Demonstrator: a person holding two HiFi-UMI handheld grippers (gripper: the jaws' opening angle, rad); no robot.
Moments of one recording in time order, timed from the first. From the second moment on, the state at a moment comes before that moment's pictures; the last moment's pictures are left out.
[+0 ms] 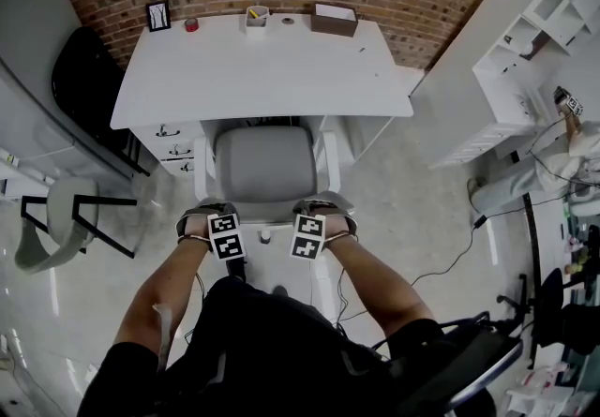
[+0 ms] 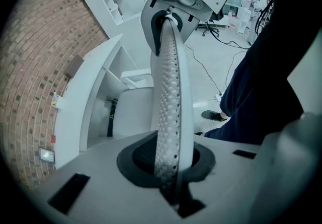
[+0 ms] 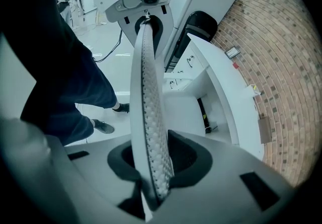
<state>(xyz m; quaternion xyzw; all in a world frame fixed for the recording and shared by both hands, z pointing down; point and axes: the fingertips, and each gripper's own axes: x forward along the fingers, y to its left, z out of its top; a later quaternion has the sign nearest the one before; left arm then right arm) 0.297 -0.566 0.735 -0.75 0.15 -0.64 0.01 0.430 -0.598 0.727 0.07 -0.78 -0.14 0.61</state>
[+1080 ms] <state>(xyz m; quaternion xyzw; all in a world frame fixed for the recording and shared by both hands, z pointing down) 0.260 -0.509 0.493 -0.83 0.54 -0.08 -0.11 0.449 -0.574 0.518 0.36 -0.90 0.03 0.24</state>
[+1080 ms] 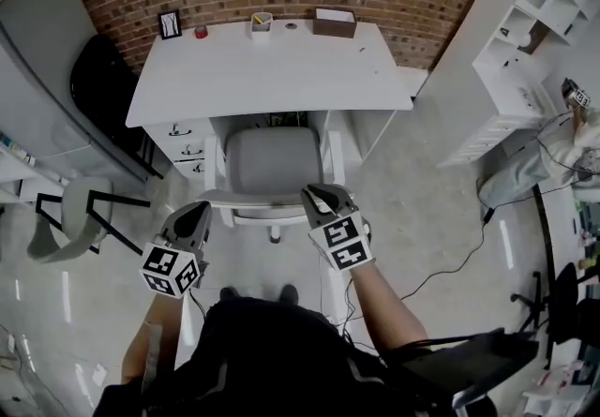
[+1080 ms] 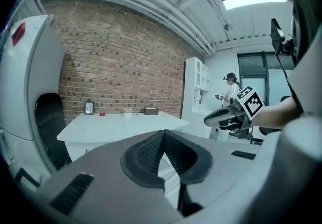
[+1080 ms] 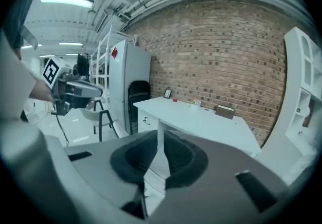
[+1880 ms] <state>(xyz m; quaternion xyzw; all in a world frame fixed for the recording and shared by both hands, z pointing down) 0.207 -0.478 0.420 -0.81 0.58 -0.02 -0.08 0.401 -0.534 0.430 0.47 -0.87 0.06 0.11</state>
